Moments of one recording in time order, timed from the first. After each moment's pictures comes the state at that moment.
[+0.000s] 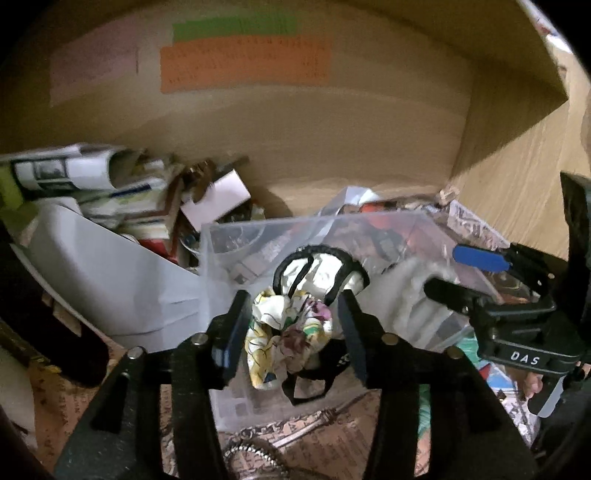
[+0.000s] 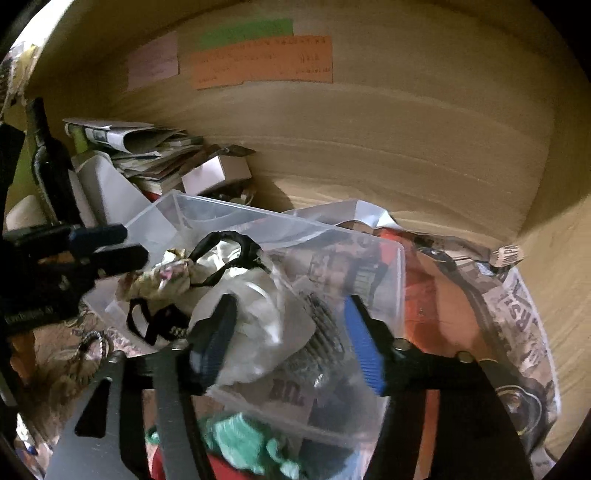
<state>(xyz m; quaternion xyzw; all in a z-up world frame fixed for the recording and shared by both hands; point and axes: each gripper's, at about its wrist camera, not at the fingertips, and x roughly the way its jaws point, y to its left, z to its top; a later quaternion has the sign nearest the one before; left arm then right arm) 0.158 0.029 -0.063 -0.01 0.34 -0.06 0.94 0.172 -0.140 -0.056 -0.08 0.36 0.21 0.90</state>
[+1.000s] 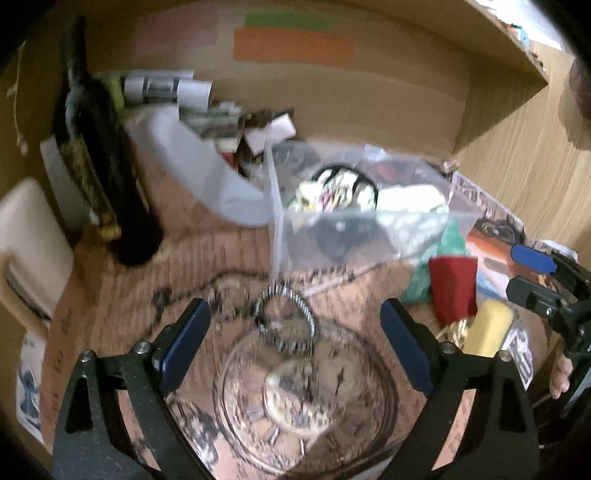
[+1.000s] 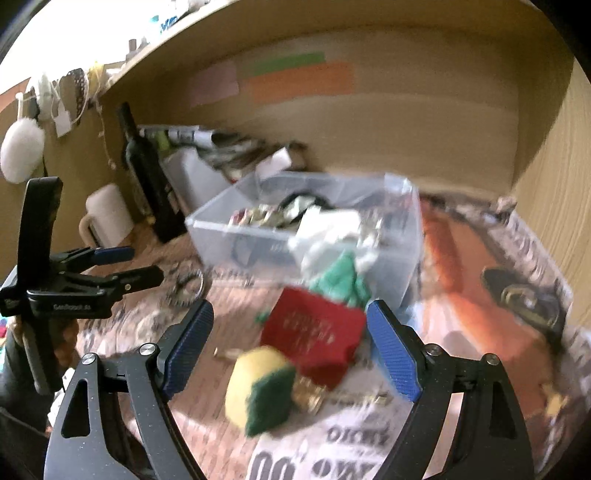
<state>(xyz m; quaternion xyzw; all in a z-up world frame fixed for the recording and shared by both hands) 0.029 0.046 -0.093 -0.04 0.37 0.00 0.93 0.047 -0.156 -0.057 -0.02 0.35 0.27 0.90</state>
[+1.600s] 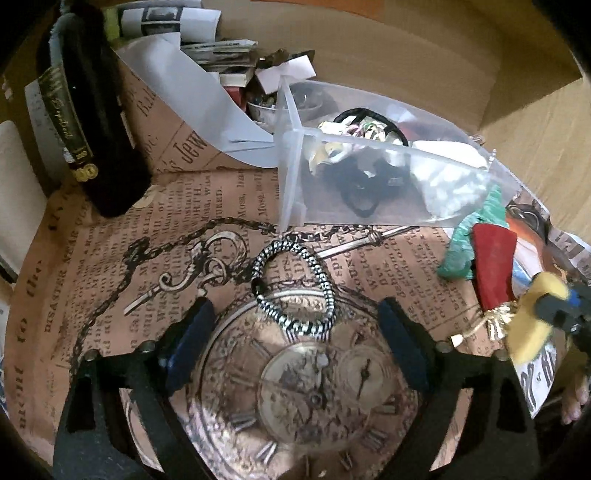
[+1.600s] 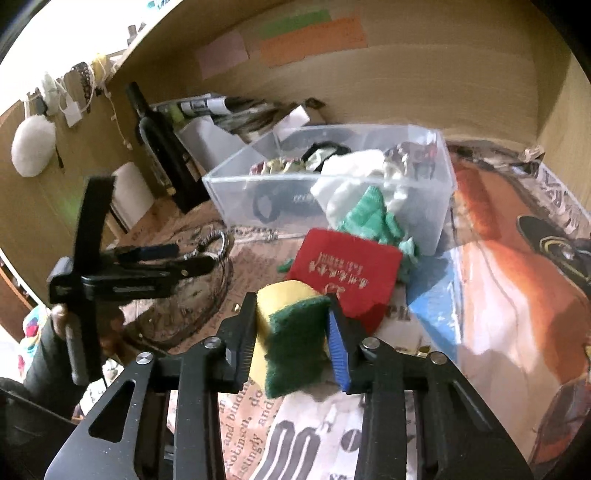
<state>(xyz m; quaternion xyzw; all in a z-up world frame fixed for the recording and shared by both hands) 0.055 0.052 -0.141 -0.06 0.43 0.01 0.90 0.039 -0.159 -0.080 0.02 0.39 0.31 0.87</state>
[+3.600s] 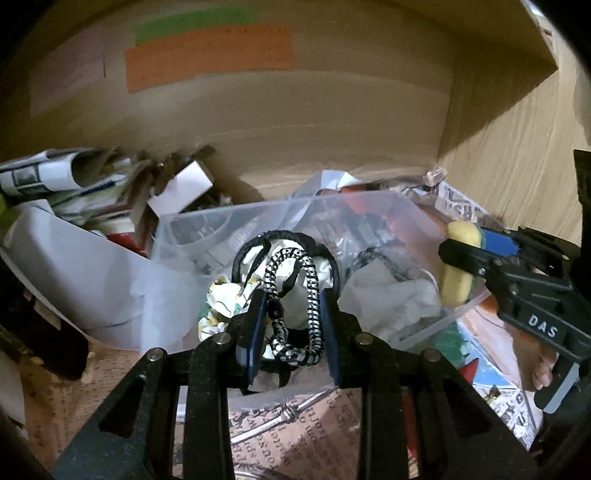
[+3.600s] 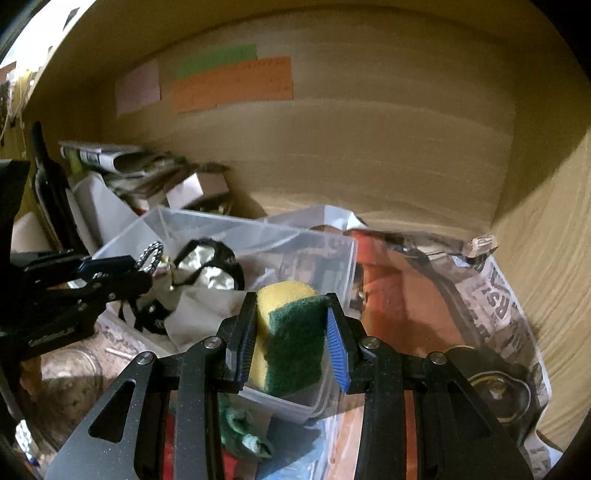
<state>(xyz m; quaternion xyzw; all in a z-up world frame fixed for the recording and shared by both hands) 0.168 -0.010 -0.078 0.01 0.36 -0.07 0.93 0.163 -0.175 -0.058 -0.06 0.34 0.20 0.92</state>
